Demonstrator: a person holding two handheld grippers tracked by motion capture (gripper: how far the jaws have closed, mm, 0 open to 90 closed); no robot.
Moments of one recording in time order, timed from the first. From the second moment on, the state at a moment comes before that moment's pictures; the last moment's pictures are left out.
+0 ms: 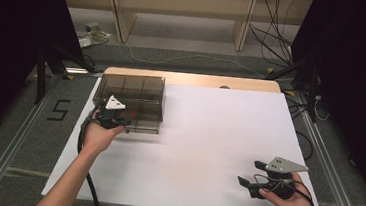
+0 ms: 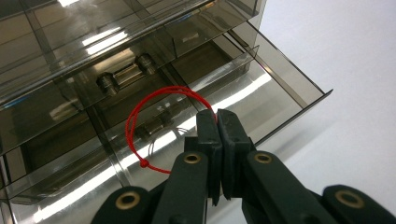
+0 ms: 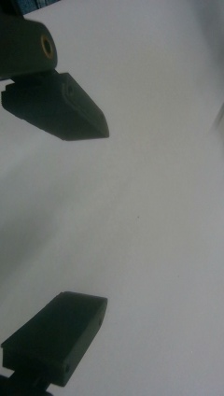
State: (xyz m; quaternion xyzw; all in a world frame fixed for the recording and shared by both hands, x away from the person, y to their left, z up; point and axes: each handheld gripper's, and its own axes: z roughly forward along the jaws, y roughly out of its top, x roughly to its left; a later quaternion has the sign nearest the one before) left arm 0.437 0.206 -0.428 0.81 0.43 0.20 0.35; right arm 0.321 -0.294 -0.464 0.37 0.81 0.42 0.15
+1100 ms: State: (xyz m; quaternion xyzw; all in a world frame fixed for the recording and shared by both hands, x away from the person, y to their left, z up) left arm 0.440 0.208 -0.435 0.81 0.44 0.20 0.35; right arm 0.322 -0.293 -0.464 0.37 0.81 0.42 0.15
